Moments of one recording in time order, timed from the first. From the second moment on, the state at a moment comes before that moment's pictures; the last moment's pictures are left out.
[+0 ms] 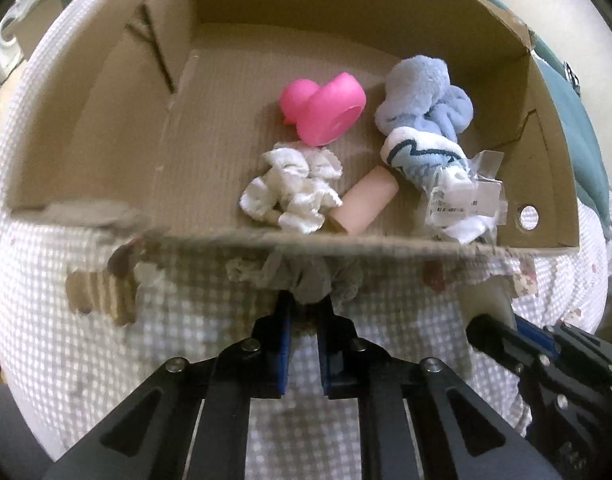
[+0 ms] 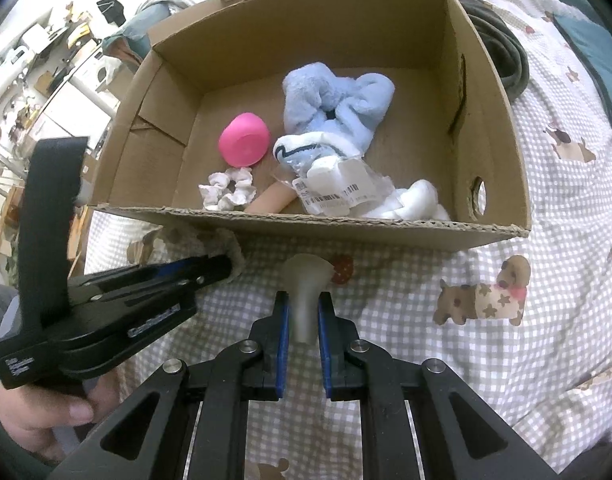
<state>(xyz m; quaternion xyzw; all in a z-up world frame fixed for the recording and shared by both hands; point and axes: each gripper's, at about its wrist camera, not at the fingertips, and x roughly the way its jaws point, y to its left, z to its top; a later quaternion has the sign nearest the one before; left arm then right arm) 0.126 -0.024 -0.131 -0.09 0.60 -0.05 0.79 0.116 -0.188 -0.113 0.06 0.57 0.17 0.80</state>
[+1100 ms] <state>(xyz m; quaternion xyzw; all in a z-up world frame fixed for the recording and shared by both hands) 0.030 -0.024 -0.057 -0.04 0.52 -0.02 0.85 0.081 -0.190 -0.073 0.07 0.51 0.21 0.83</state>
